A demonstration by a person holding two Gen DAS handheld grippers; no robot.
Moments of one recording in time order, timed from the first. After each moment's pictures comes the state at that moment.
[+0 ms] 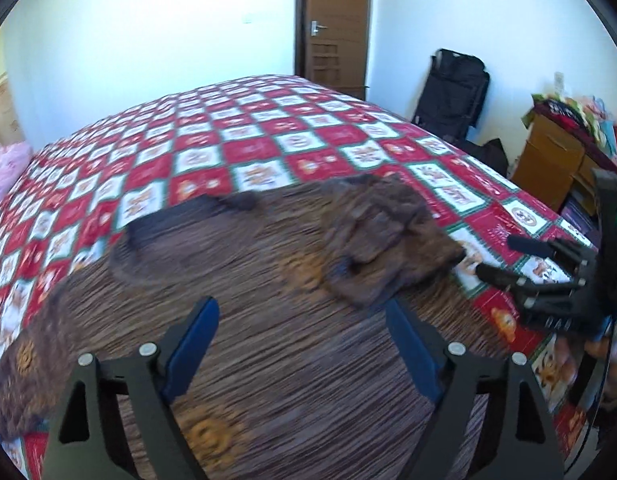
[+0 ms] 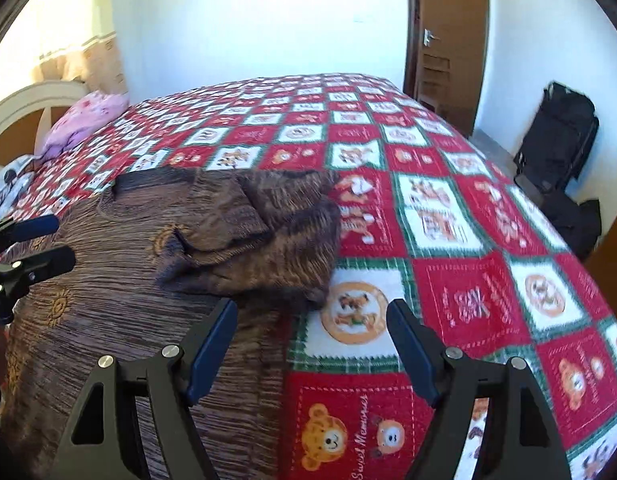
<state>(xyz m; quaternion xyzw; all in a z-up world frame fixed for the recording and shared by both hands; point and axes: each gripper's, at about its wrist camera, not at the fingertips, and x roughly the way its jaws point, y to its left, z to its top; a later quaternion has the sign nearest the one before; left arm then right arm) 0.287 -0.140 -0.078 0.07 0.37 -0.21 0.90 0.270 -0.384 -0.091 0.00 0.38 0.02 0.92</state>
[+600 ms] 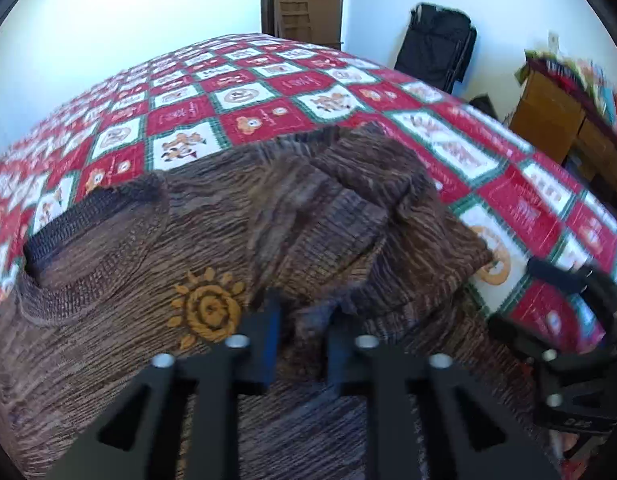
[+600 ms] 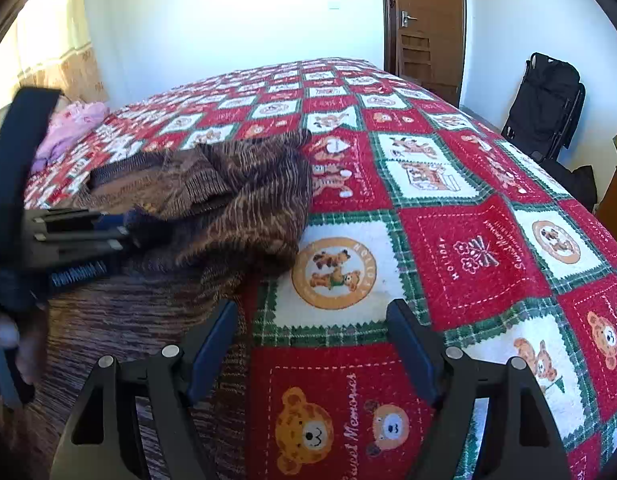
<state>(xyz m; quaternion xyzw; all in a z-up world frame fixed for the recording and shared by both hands) 0.344 -0.198 -0.131 0.08 0.44 -0.25 0.86 0.269 -0.394 -0.130 0.01 0.40 0.00 0.92</state>
